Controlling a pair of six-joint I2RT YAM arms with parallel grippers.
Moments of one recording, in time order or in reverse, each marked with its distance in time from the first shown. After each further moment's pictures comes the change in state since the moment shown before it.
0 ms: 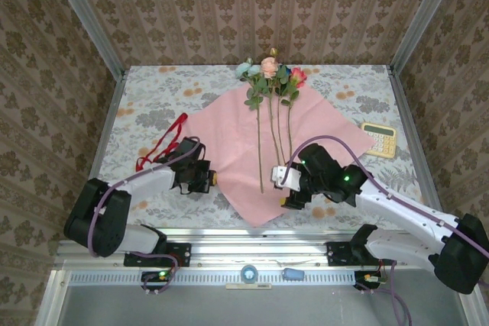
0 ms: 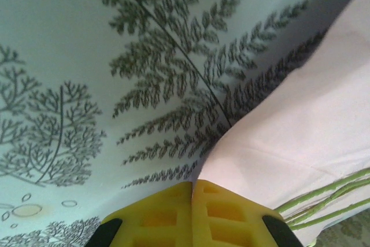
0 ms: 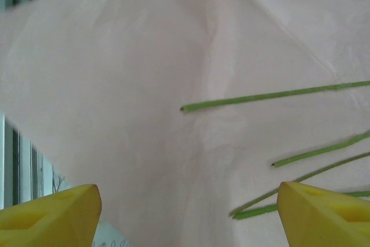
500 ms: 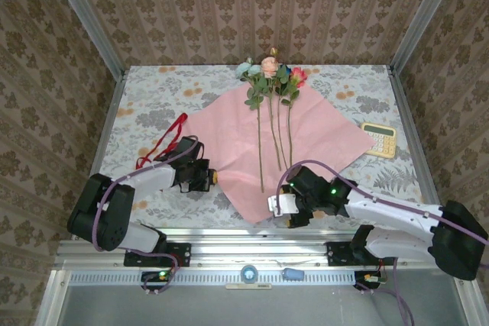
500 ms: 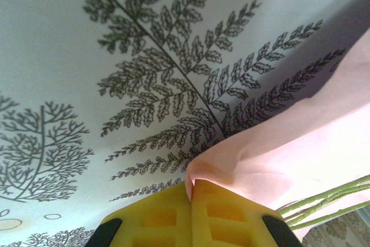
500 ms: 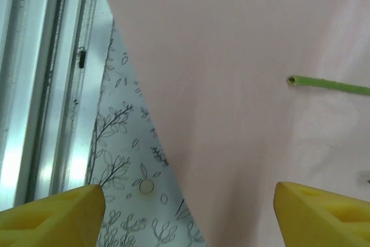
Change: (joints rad) left arm 0.021 0.032 0.000 0.035 0.038 -0.022; right arm 0.180 0.090 -0.112 0.032 0.121 -0.134
